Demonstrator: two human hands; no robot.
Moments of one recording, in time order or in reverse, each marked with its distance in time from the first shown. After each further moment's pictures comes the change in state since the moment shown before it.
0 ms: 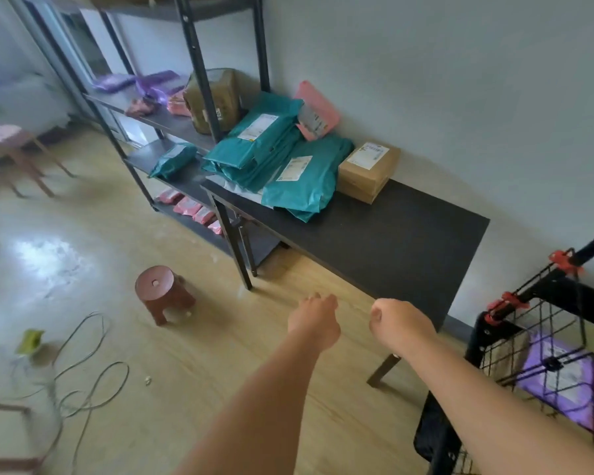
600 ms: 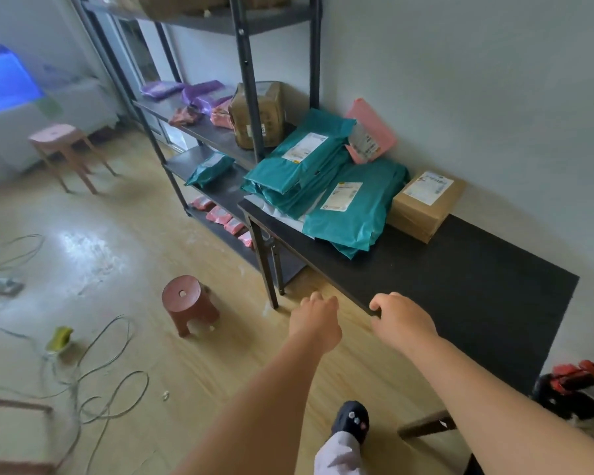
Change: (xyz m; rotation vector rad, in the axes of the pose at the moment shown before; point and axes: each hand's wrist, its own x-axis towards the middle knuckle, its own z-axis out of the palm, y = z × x) left_hand 0.088 -0.070 -0.067 0.071 0.089 -0.074; right_hand 0.119 -0.094 -0.019 -0.013 0.009 -0.152
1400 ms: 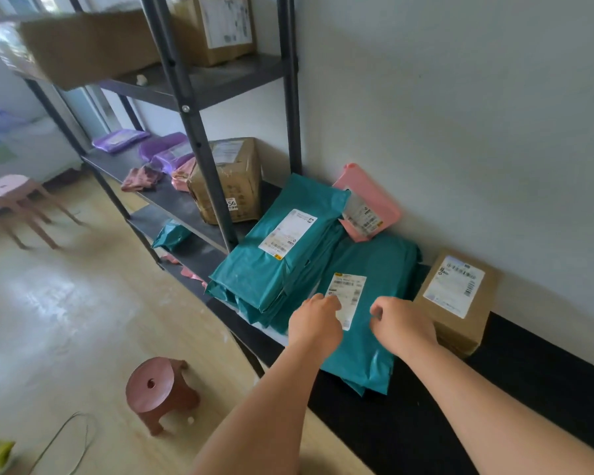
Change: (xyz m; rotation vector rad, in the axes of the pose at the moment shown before) left_hand 0.265 0.006 -0.117 -0.078 0.143 0.092; right_hand 0.252 -0.039 -0.108 0.045 0.113 0.092
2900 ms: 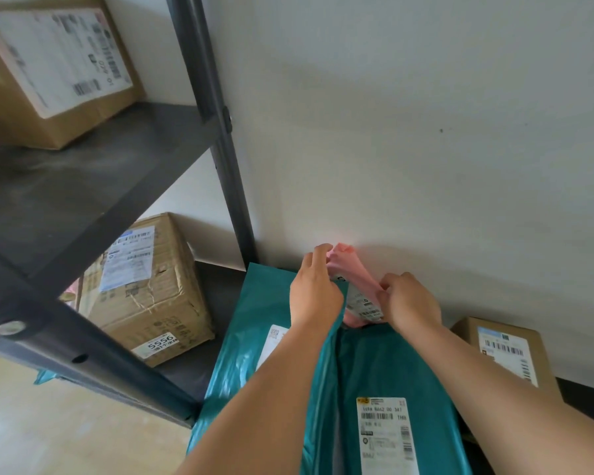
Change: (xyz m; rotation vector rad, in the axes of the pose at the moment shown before) left_hand 0.284 0.013 -0.076 -0.403 0.102 0.279; right_hand 0.230 -0.038 -0.061 0.124 0.228 0.361
